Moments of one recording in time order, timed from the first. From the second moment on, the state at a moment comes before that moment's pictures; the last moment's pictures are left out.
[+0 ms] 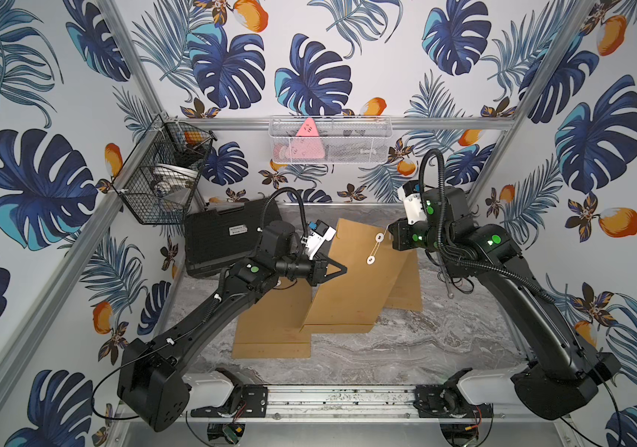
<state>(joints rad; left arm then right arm) -0.47 1.30 1.10 -0.27 0.85 -0.31 0.57 1.38 1.72 -0.98 0.05 0.23</state>
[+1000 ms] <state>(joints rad) -0.47 1.30 1.10 -0.28 0.82 -0.29 0.68 1.44 1.71 -1.05 0.00 0.32</state>
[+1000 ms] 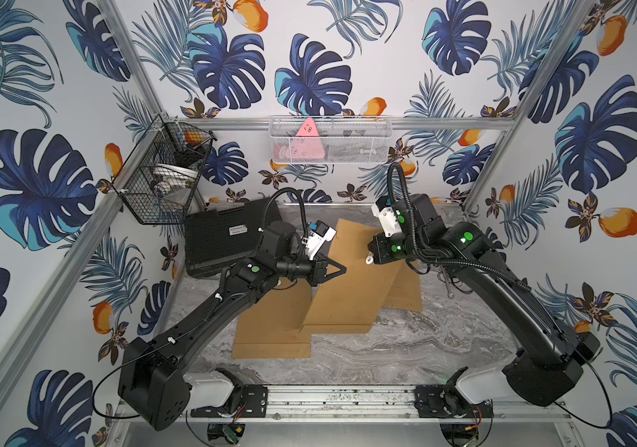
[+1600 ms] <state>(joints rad) -0.47 1.29 1.11 -0.29 0.82 -0.30 0.61 1.28 1.43 -0.86 -0.01 0.40</state>
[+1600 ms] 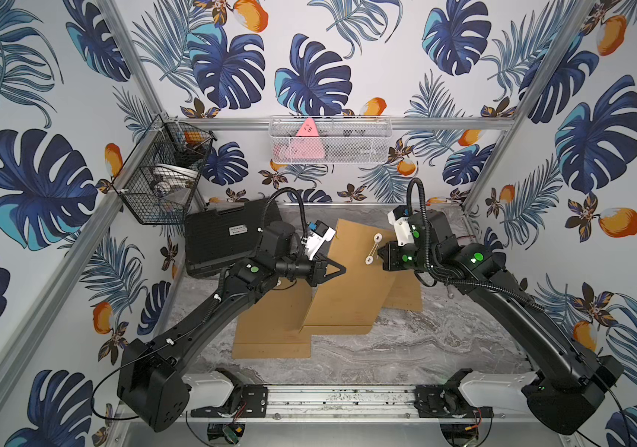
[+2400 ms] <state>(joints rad) -0.37 1.26 1.12 -0.23 0.88 -0.51 0.41 1.05 1.04 -0.71 -0.25 0.44</state>
